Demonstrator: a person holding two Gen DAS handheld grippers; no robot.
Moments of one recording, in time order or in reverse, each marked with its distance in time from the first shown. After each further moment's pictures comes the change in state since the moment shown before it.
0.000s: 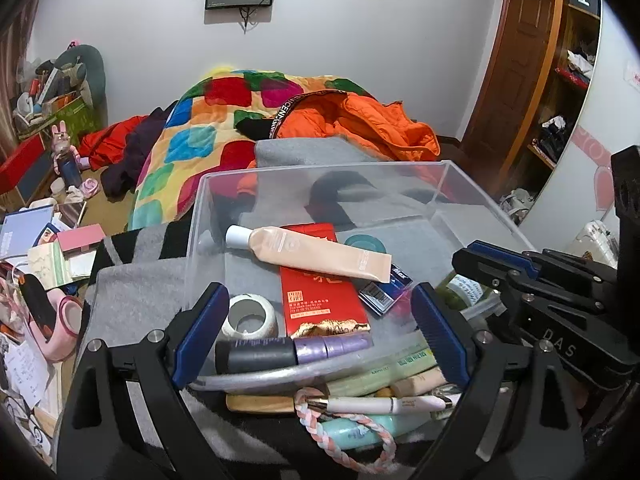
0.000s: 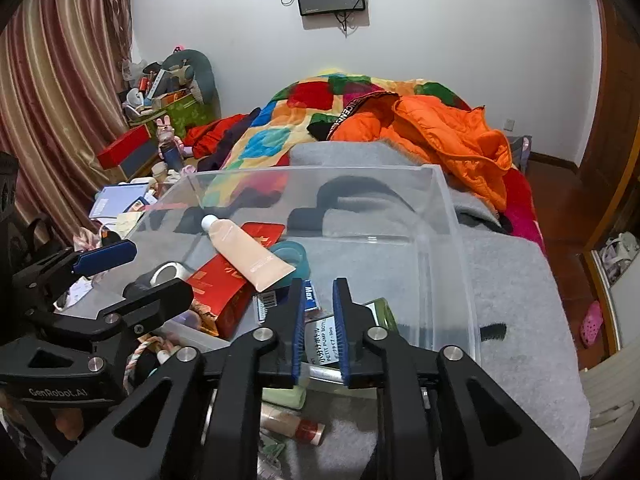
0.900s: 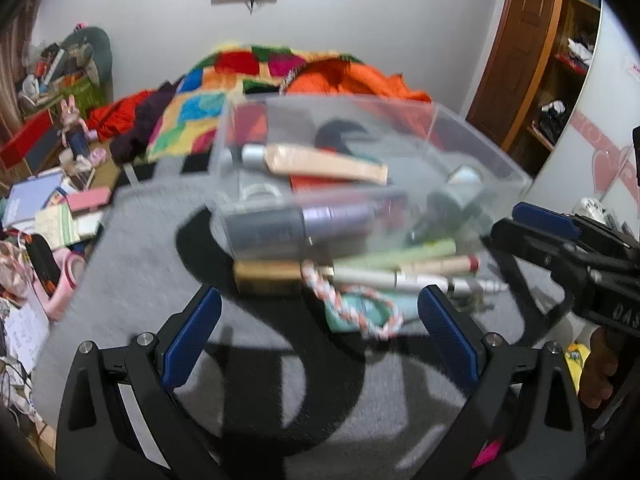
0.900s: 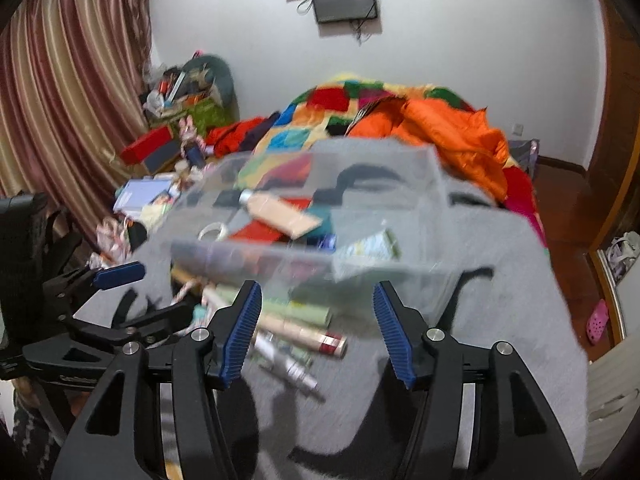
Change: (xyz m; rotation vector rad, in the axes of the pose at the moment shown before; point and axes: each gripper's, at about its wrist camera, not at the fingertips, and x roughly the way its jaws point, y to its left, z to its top) left arm -0.023 0.001 -0.071 -0.012 0.083 0.012; right arm -0.049 0.013 -0.048 -0.029 -0.007 0.056
